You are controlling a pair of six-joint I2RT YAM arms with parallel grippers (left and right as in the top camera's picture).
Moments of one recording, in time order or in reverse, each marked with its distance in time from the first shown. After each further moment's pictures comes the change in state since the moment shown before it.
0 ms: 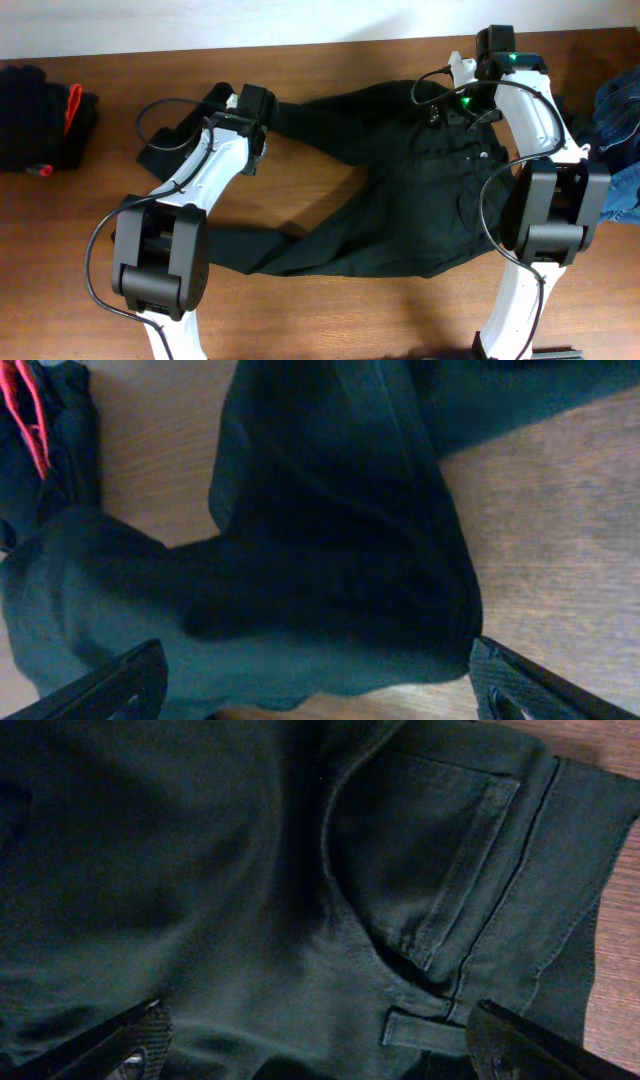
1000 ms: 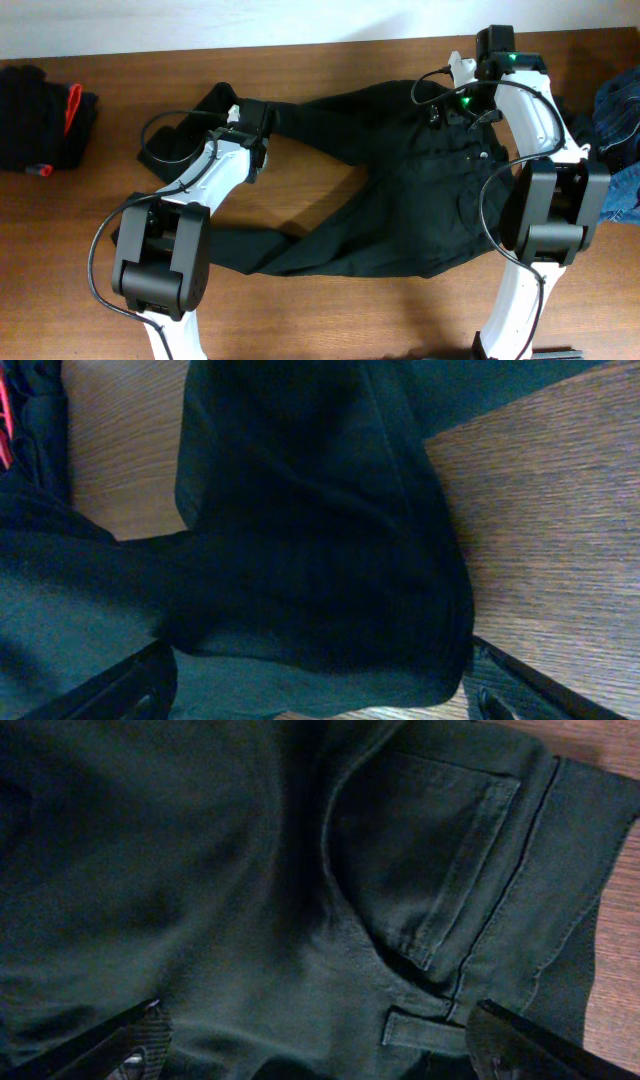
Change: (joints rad) left arm -0.001 0.000 -0.113 0.133 -0.004 0.000; right arm 0.000 0.000 0.000 0.000 0.000 0.000
